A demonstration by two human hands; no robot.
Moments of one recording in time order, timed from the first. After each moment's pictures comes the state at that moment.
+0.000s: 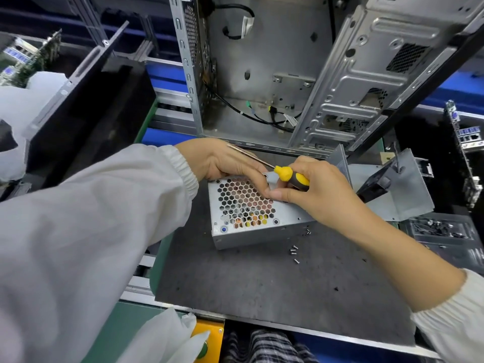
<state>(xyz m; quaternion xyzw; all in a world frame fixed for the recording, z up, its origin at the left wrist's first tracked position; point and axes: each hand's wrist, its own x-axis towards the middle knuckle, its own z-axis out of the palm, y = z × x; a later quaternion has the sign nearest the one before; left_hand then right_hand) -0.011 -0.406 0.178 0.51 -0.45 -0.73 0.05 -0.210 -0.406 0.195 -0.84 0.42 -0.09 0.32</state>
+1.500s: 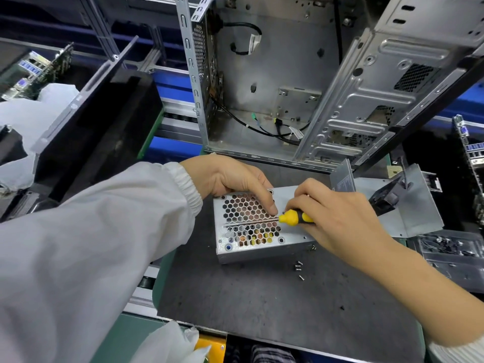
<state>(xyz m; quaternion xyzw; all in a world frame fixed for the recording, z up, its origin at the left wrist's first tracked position) -0.012 -0.410 0.173 0.49 -0.42 -0.76 0.04 -0.231 -0.404 0.201 -0.97 0.20 -0.10 -0.02</state>
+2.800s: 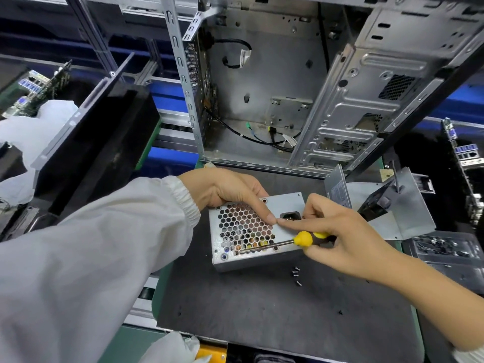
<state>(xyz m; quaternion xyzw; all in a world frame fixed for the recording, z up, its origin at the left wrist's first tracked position) -0.015 -0.408 0.172 0.50 -0.41 -0.76 0.05 -0.260 -0.412 0.182 -0.91 0.25 -0.11 0.30</state>
